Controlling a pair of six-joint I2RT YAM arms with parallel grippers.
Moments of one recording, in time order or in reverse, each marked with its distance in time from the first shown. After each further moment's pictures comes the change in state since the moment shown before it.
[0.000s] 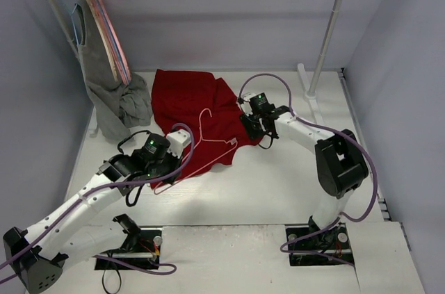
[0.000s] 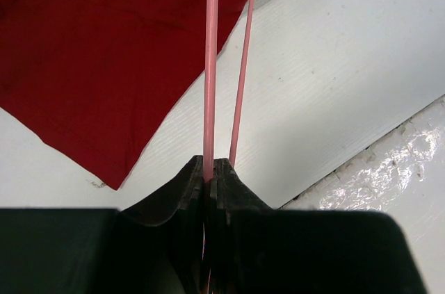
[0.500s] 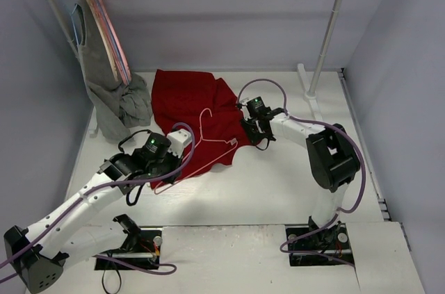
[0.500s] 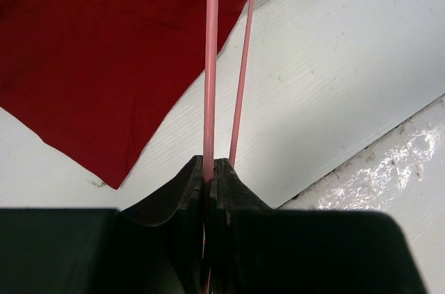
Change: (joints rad) left arm 0.000 0.013 0.012 -0.007 0.000 -0.002; right arm 0.002 0.100 0.000 0.018 0.030 -0.023
